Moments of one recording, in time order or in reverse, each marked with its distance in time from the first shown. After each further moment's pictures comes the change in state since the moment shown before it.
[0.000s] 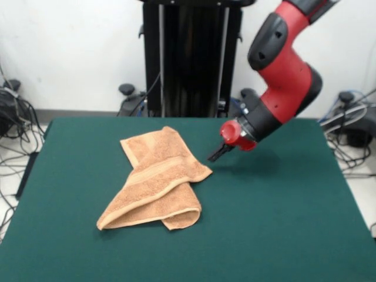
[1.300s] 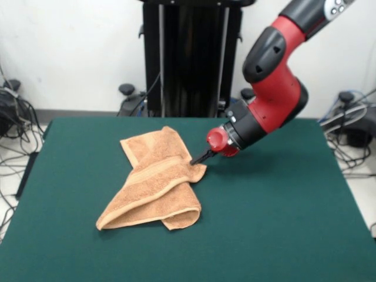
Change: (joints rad) arm 0.014 0.195 -0.124 -0.103 -0.001 0.041 -0.008
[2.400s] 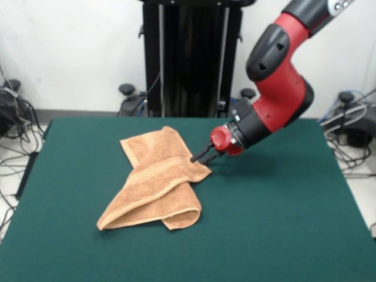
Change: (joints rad) arm -0.005 -0.034 0.004 -0.001 -0.001 0.046 -0.008
